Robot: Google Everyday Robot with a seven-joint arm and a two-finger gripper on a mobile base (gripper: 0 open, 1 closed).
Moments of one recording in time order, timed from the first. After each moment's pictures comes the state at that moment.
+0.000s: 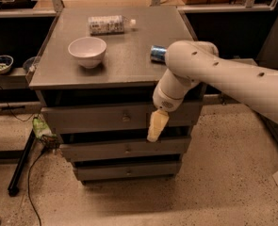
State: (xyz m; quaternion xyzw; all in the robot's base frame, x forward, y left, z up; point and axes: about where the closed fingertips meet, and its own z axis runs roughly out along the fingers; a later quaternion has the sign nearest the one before) arm 0.588 -0.058 0.713 -0.64 0.75 0.08 0.15
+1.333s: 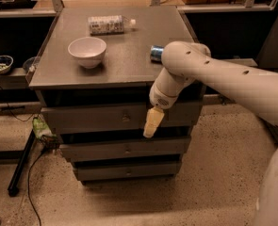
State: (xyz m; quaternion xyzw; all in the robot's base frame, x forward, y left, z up) arm 0.615 -0.046 0.696 -0.64 0.75 0.10 0.15
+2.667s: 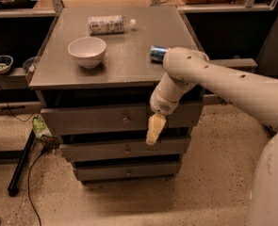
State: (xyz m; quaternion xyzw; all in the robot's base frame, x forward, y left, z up) arm 0.597 -0.047 0.670 -0.66 0.73 0.14 0.12
